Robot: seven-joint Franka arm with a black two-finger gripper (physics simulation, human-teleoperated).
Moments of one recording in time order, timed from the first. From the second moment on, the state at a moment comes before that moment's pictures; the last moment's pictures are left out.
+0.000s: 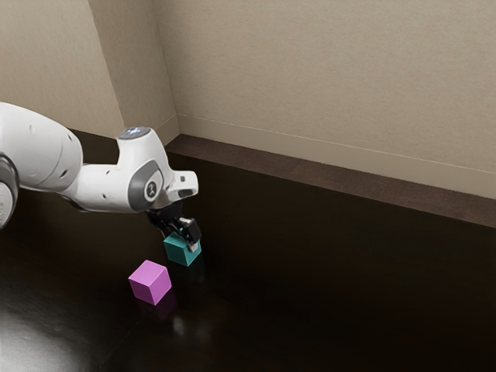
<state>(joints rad) -0.20 0.35 0.26 -2.08 -0.25 2.51 0.35</state>
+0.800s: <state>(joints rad) -0.21 0.36 0.26 -2.08 -0.23 2.51 0.34</state>
